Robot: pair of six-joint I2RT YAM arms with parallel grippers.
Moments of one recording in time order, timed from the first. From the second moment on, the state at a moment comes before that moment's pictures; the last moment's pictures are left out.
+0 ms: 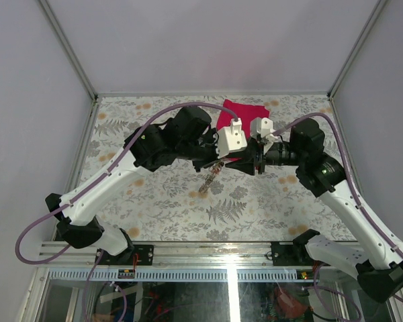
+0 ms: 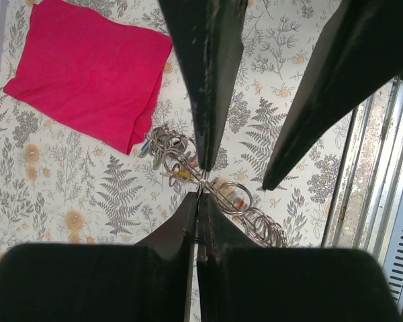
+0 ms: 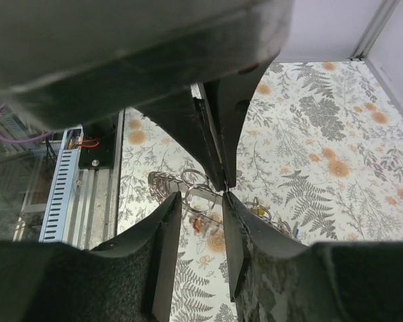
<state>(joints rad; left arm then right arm) -0.94 1.50 1.85 -1.06 0.21 0.44 0.54 0.99 1.11 -0.31 -0.91 -0.21</state>
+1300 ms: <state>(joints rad) -0.96 1.44 1.78 -0.99 0.20 0.46 0.54 1.06 1.06 -0.27 -0.93 -0.25</state>
